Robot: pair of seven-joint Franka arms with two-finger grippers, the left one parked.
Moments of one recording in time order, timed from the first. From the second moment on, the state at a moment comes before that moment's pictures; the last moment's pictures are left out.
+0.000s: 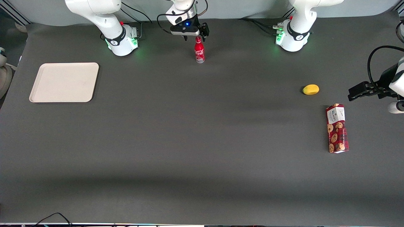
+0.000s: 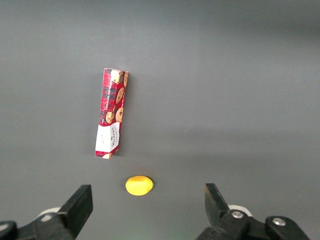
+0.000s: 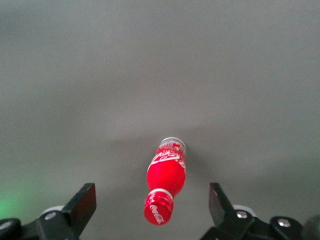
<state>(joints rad) 0.01 -0.34 1.21 -2.36 0.47 2.28 1.13</state>
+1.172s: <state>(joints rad) 0.01 -0.30 1.36 -2.42 0.47 2.37 1.23</state>
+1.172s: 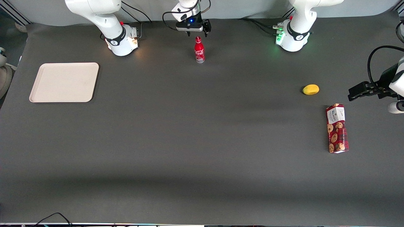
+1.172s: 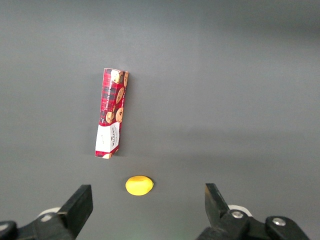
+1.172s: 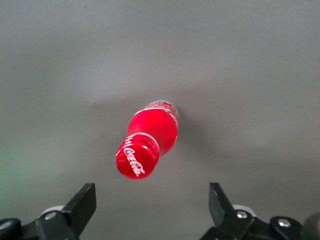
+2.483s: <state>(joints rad) -0.02 -0.30 1.36 -2.42 0.45 2.38 1.23</state>
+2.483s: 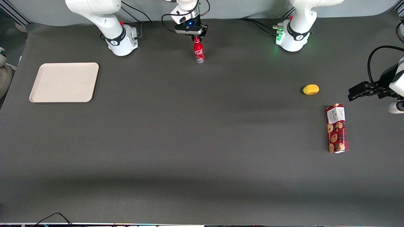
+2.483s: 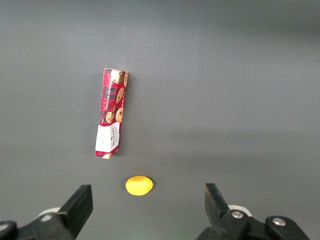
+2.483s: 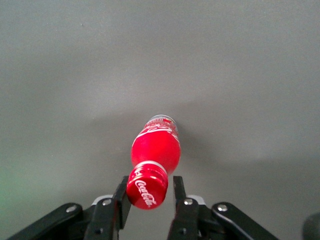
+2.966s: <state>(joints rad) -0.02 -0.30 1.36 -2.42 0.45 2.38 1.23</state>
